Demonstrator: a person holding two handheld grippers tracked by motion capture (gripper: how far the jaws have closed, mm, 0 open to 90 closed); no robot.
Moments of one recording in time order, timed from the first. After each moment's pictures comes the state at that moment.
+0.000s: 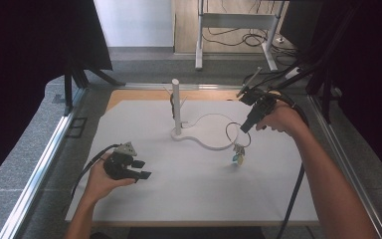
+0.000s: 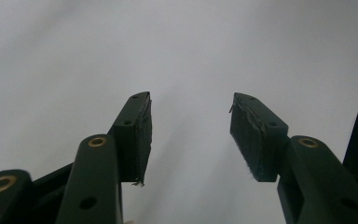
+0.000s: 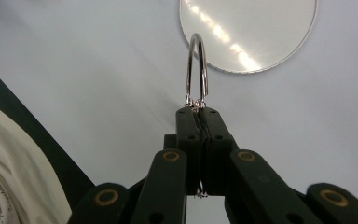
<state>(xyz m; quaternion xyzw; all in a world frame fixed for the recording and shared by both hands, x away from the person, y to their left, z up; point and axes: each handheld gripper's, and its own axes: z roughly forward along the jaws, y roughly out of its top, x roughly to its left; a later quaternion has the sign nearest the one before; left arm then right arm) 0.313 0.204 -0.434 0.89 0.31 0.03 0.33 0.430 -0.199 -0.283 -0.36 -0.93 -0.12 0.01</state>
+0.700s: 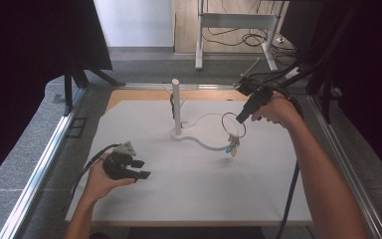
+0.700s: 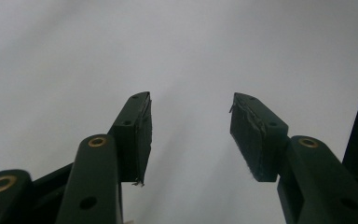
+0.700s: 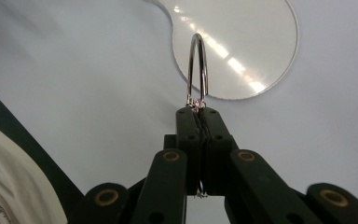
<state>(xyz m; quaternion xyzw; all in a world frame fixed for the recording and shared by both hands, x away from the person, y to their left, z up) 0.312 0.205 -0.432 0.89 0.31 0.03 0.34 0.449 -0.190 -0.272 -0.37 -0.92 -0.15 0.00</state>
